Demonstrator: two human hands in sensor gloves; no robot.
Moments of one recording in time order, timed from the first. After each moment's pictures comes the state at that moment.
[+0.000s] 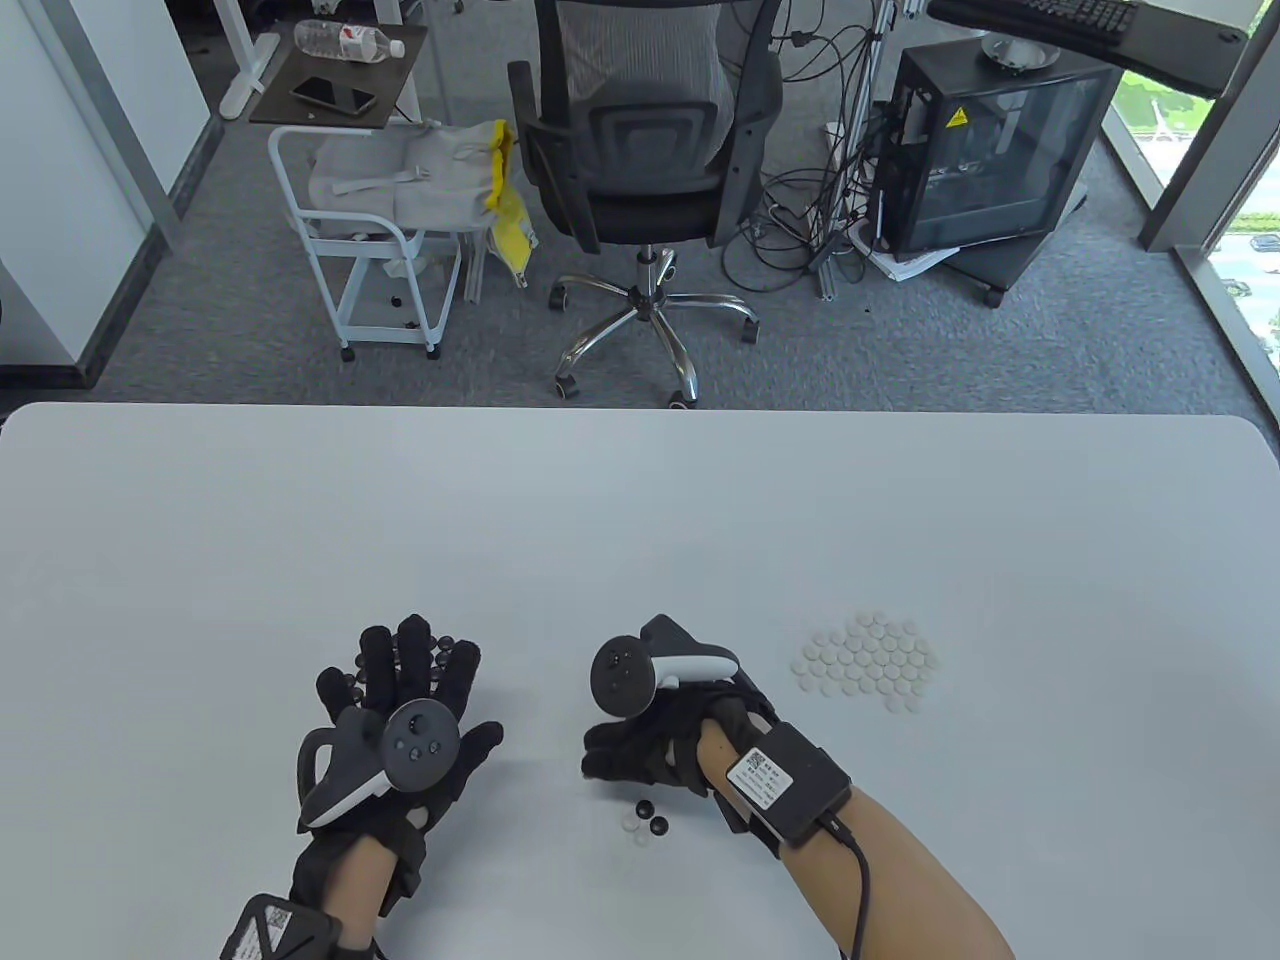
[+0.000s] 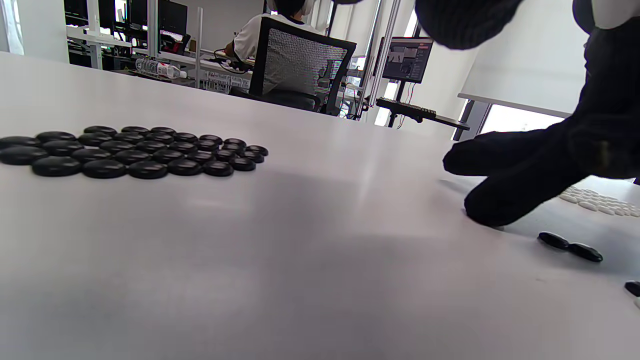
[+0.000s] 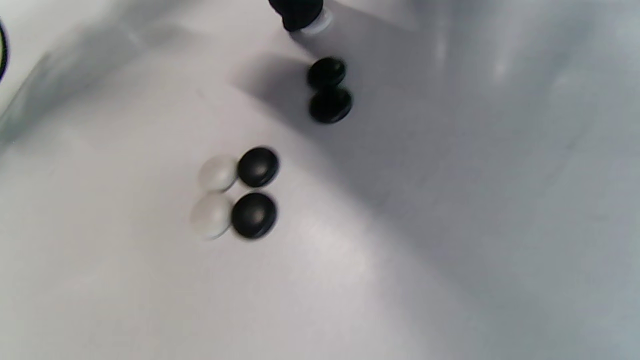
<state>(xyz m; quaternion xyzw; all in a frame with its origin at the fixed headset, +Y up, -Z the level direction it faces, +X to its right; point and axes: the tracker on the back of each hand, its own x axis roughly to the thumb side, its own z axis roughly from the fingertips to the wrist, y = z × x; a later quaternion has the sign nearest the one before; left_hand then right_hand) -0.235 -0.746 -0.278 -0.07 -0.12 0.08 0.99 0.010 -0.769 -0.369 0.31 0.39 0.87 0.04</state>
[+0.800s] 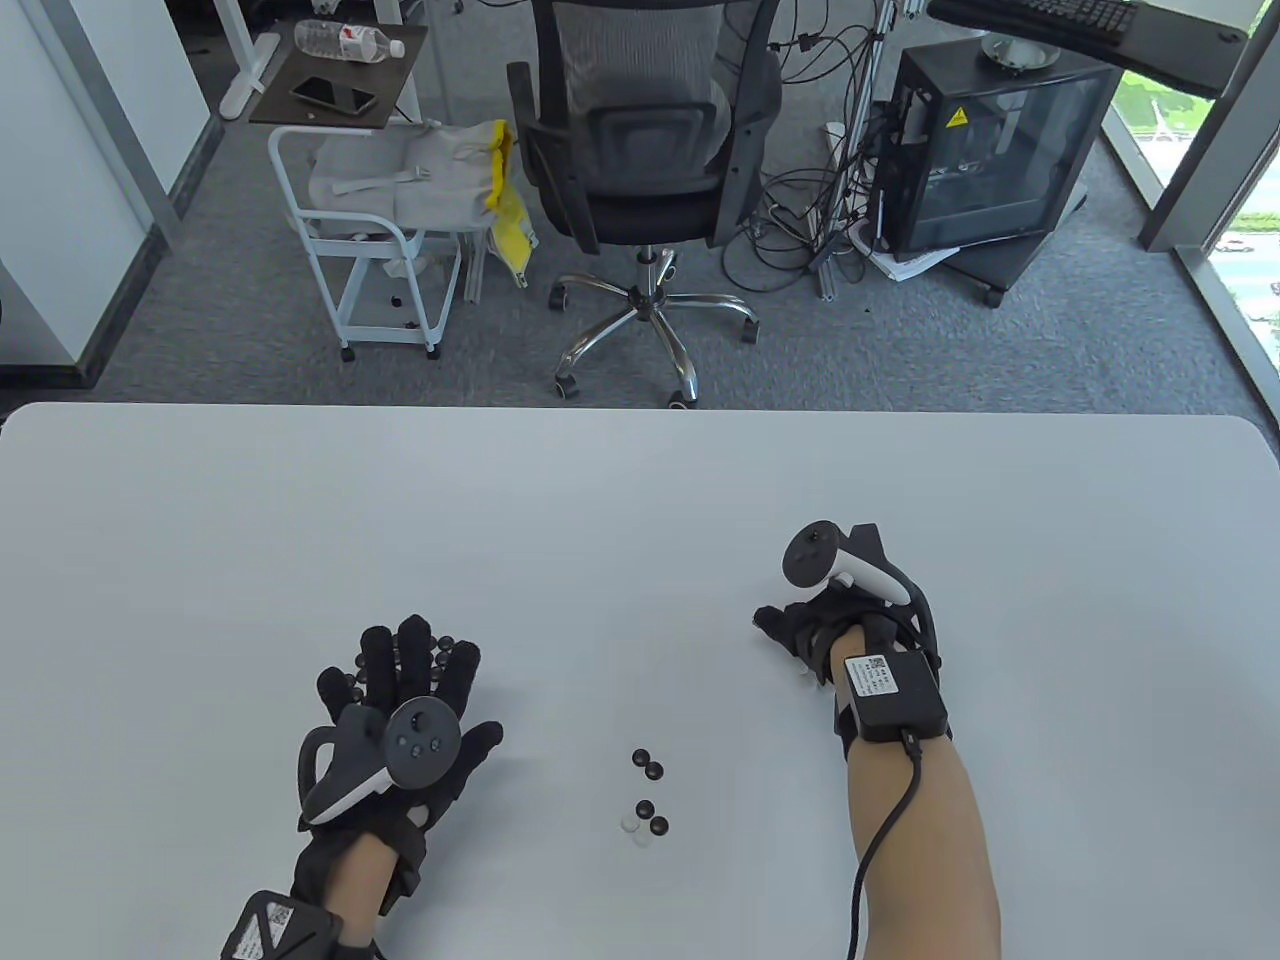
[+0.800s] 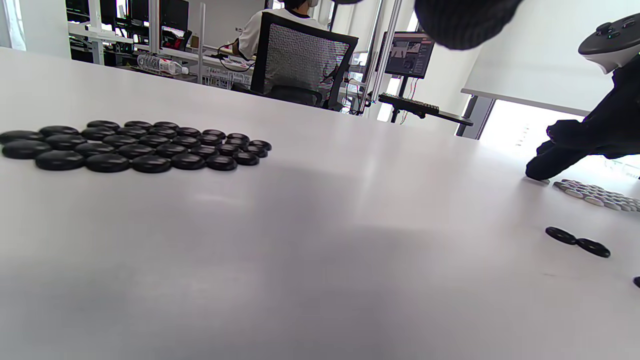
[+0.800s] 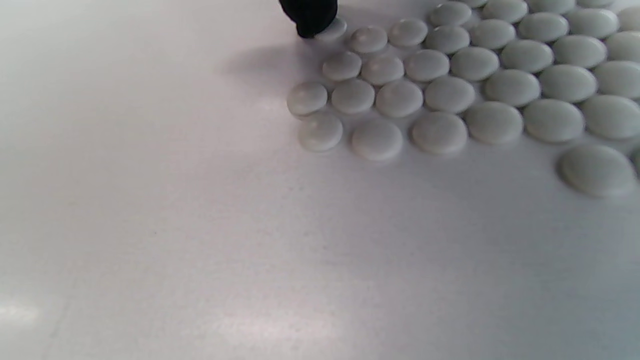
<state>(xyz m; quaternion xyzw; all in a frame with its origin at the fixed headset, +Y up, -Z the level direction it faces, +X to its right) -0.235 -0.745 -0.279 -0.08 -0.12 0.08 0.99 0.174 -0.762 -0.436 0.02 0.34 0.93 0.10</state>
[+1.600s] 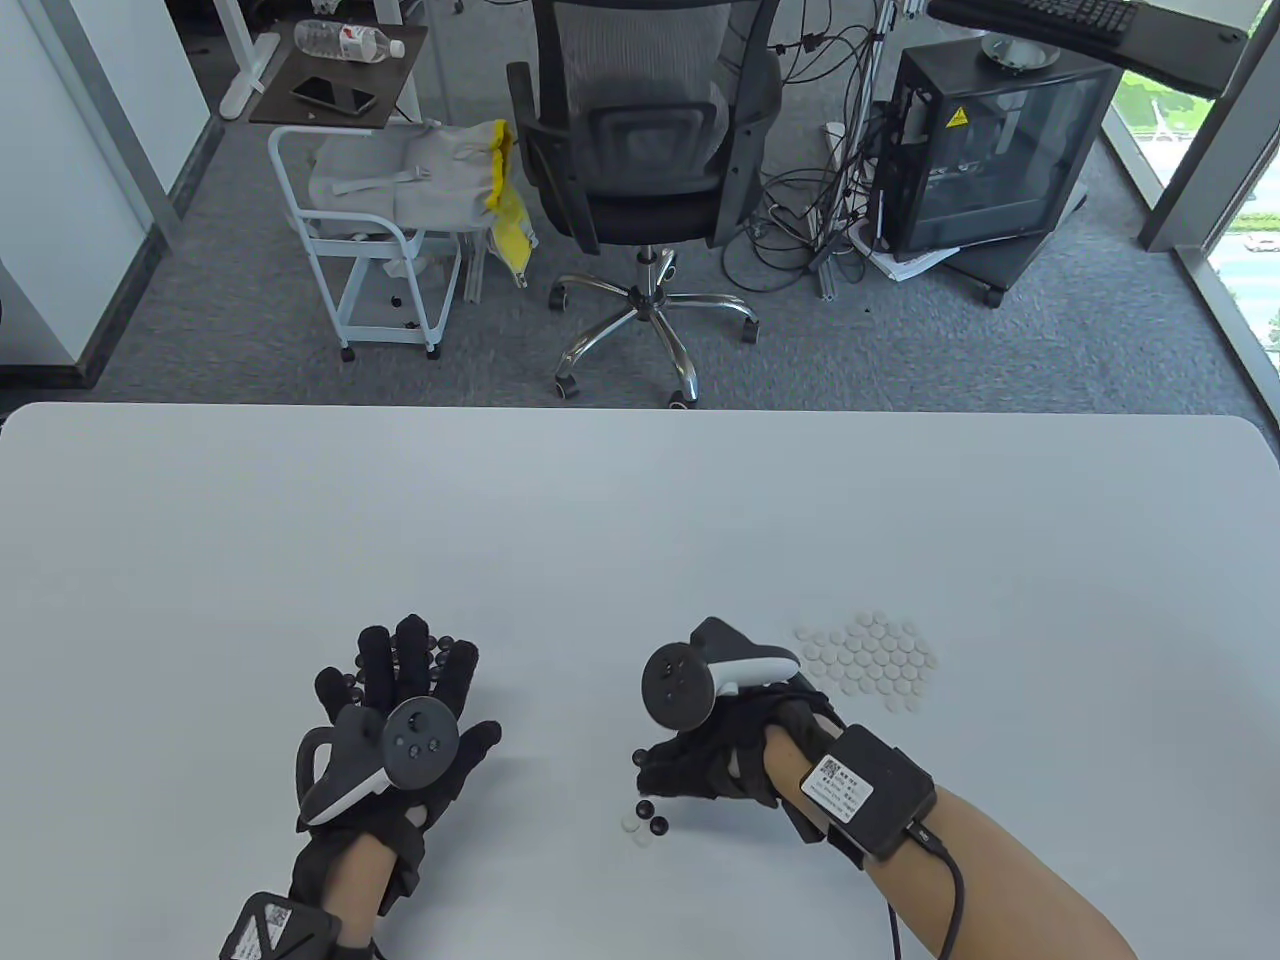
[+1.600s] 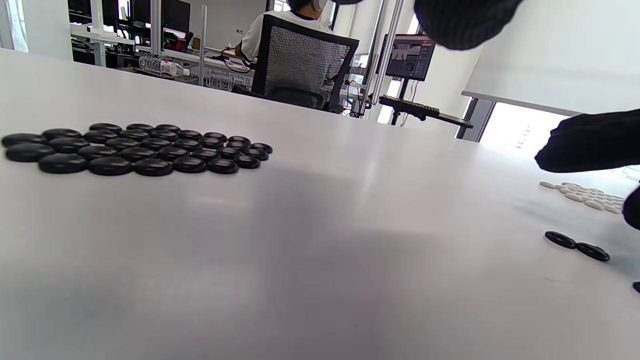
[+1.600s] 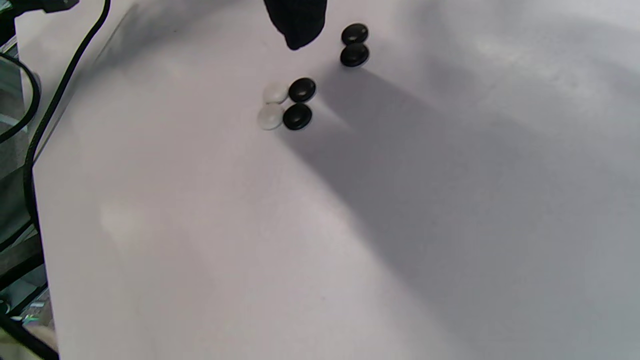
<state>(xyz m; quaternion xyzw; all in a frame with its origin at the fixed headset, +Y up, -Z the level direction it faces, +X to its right) -0.236 -0.745 -0.280 -0.08 -0.12 0.08 0.99 0.036 -0.739 -0.308 0.41 0.40 0.82 0.00</state>
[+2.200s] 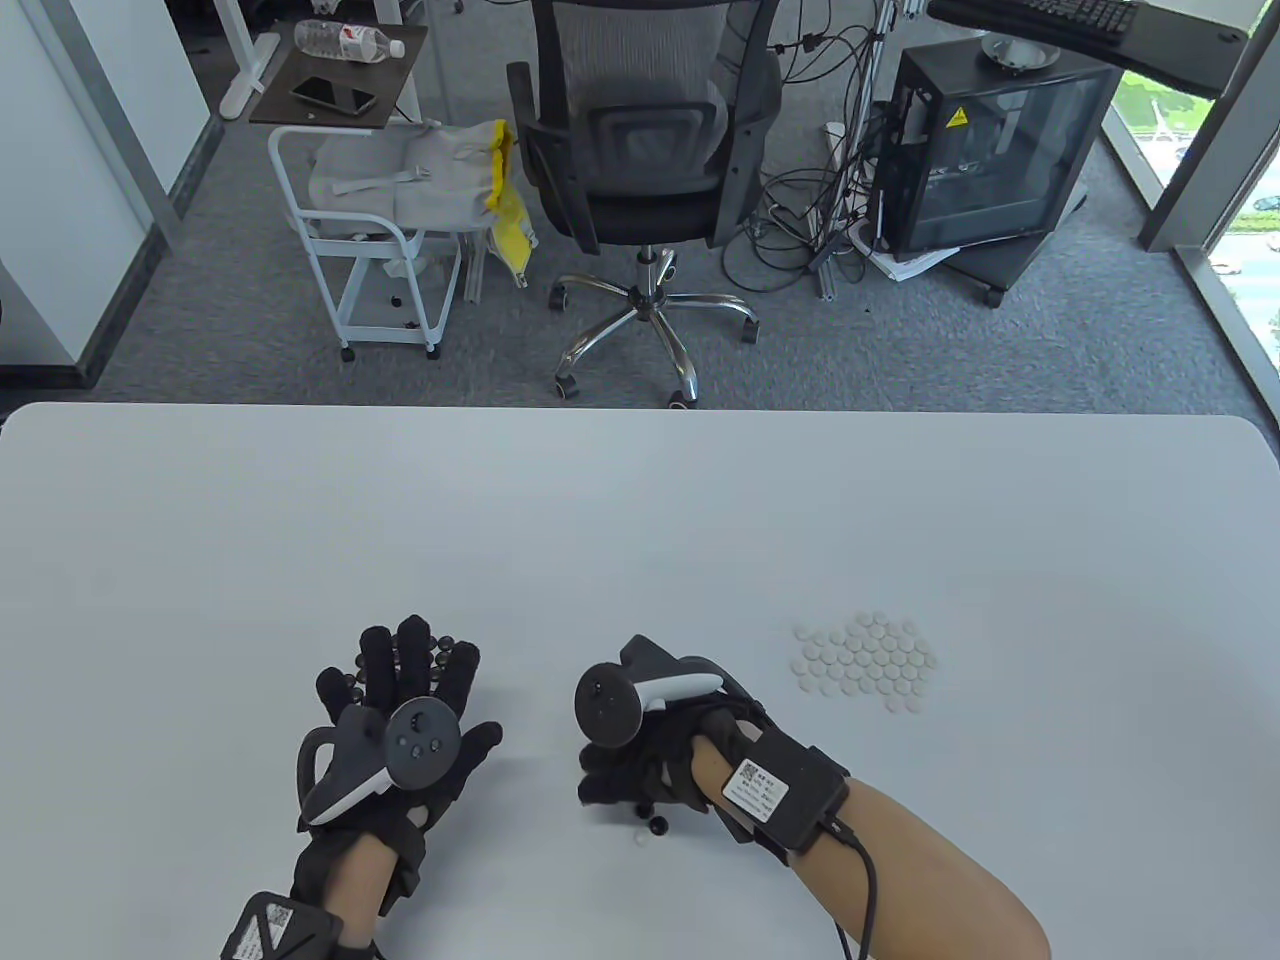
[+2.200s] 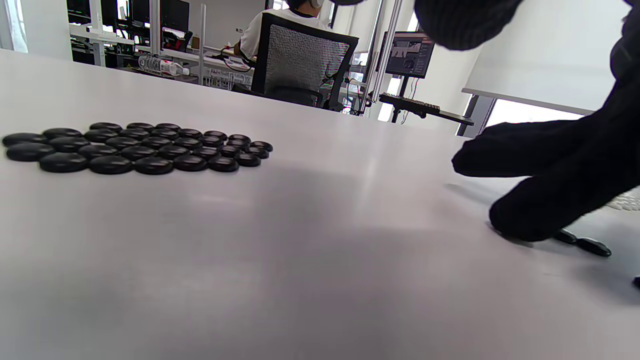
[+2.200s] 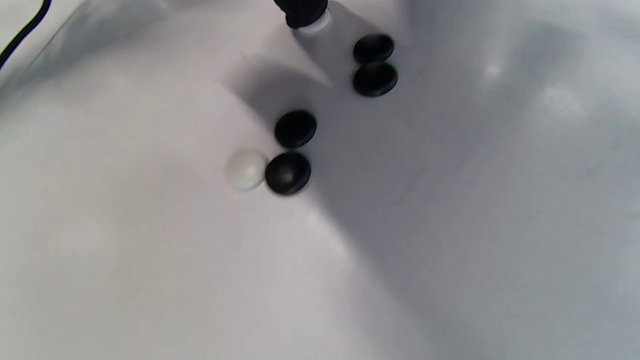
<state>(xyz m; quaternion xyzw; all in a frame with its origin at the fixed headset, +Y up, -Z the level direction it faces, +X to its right) -0.235 -0.746 -0.279 -0.08 -0.12 0.07 0.99 -0.009 -0.768 -0.346 0.37 0.38 0.85 0.01</state>
